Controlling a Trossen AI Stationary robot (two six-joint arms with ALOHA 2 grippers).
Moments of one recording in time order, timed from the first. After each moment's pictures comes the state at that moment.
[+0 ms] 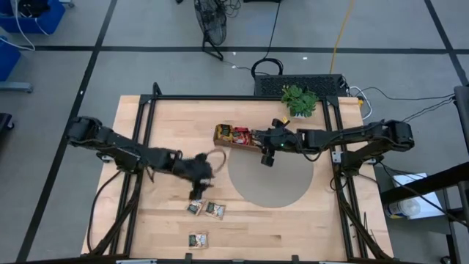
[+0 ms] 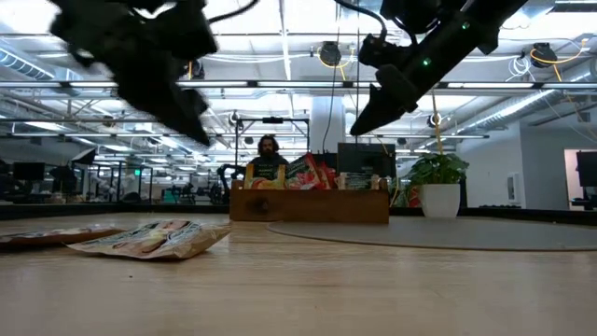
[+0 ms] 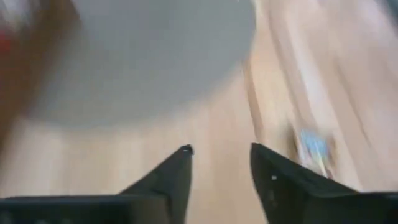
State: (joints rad) left arm -0.22 1.39 0.69 -0.05 -0.03 -0.14; right arm -0.08 1.38 0.80 -0.09 0.28 0.01
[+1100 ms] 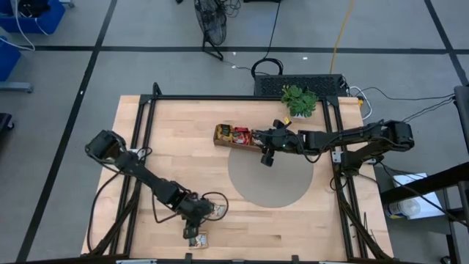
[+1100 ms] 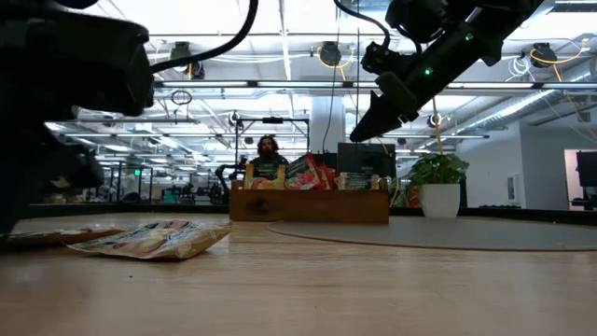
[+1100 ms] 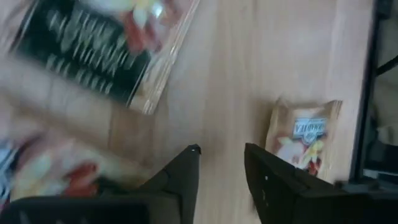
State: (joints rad) left arm -0.57 1.74 0.87 -0.25 0.18 -0.79; right arm -0.09 1.38 0.73 0.01 0.28 0.04
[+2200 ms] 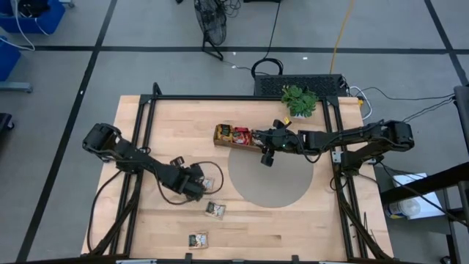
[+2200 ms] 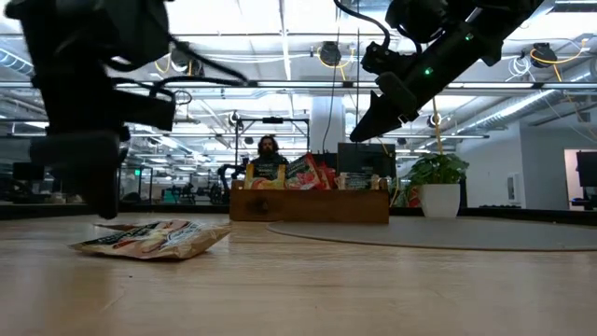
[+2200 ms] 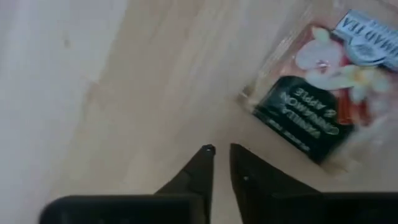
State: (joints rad) left arm -0.39 1.65 0.86 -0.79 -0.35 -0.84; right arm -0.09 1.38 0.73 0.01 0.28 0.04
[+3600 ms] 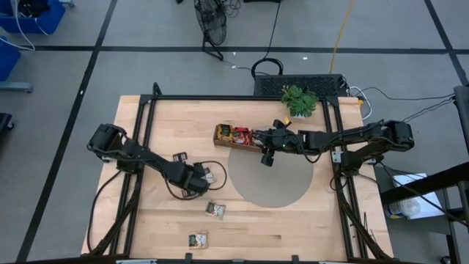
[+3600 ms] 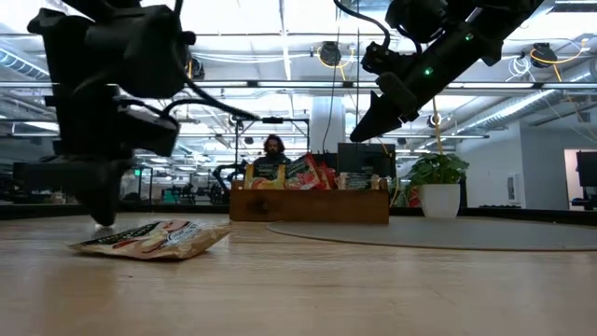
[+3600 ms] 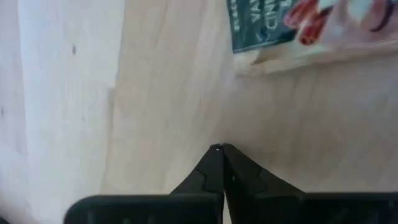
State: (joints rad) left arm -0.32 1.70 0.86 -0.84 -0.33 -0.60; right arm -0.09 1.38 0.73 0.01 0.28 0.03
